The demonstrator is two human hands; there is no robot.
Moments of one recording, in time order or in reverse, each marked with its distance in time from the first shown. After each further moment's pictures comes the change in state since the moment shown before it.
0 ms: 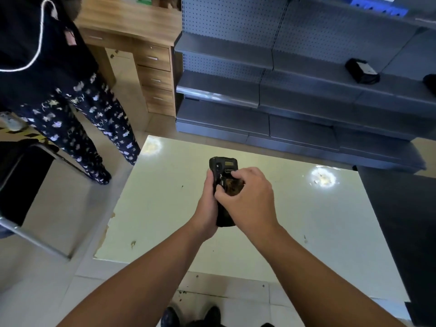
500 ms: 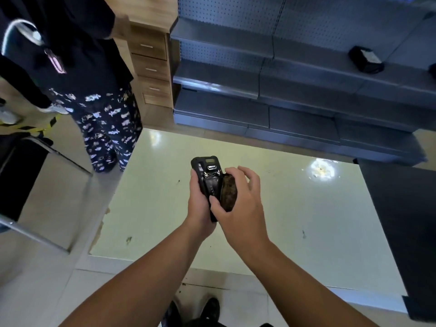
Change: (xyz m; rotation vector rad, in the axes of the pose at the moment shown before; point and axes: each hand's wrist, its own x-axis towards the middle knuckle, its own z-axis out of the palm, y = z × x) left_hand 0.015 -0.012 -0.009 -0.183 0.151 0.082; right_hand -0.029 0.016 0.015 0.179 -0.092 -0.007
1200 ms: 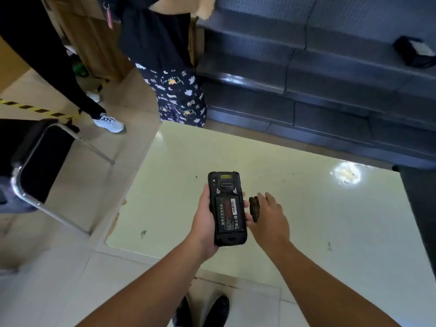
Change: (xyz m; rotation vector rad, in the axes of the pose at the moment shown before) left_hand -0.016 -0.008 -0.033 -0.017 -0.104 -0.142; right_hand 0.034 0.134 0.054 -0.538 -0.321 0.156
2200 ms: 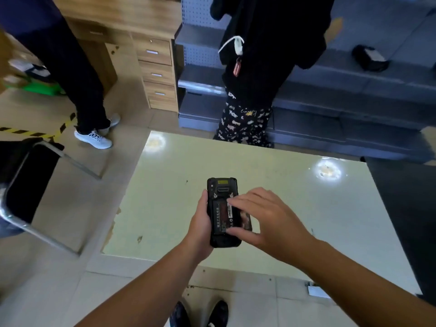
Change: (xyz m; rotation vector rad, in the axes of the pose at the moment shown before) left_hand -0.030 -0.003 0.003 0.240 0.116 -0.038; right_hand -0.089 -0.030 -0.119 0.020 0.131 -0.719
